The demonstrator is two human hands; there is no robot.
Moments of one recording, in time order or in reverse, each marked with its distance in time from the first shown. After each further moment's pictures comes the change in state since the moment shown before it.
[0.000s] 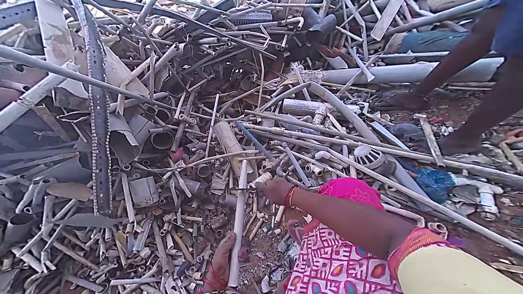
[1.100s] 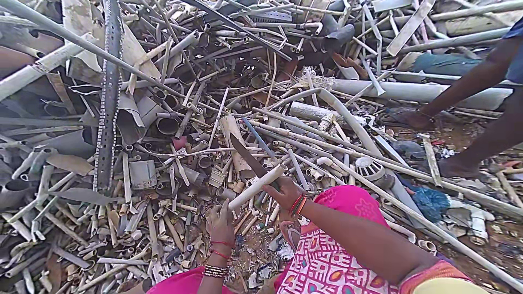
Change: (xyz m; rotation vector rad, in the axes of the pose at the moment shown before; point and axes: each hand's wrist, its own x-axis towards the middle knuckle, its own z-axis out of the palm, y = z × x) left_hand 0.029 0.002 0.015 1.246 0.511 0.684; right_hand -0.027 -0.008 0.023 0.673 0.779 -0.244
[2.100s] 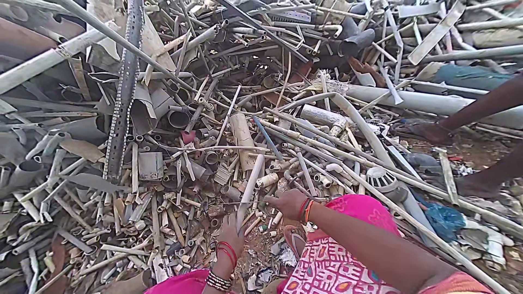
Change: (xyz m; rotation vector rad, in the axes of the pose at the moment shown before) left_hand 0.004 0.027 -0.027 0.107 -0.492 -0.331; right_hand 0.031 -0.022 -0.002 -0.802 -0.918 0.166
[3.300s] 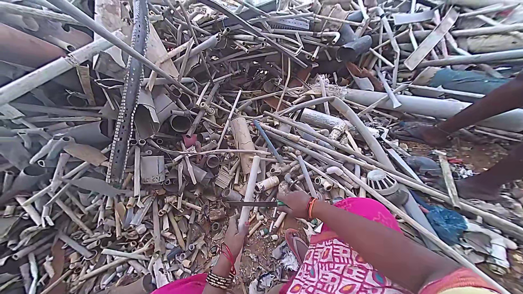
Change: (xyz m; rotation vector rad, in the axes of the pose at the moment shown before) left_hand 0.016 -0.023 0.022 -0.686 -0.045 0.043; right_hand 0.007 0.026 0.009 0.121 -0.056 0.063
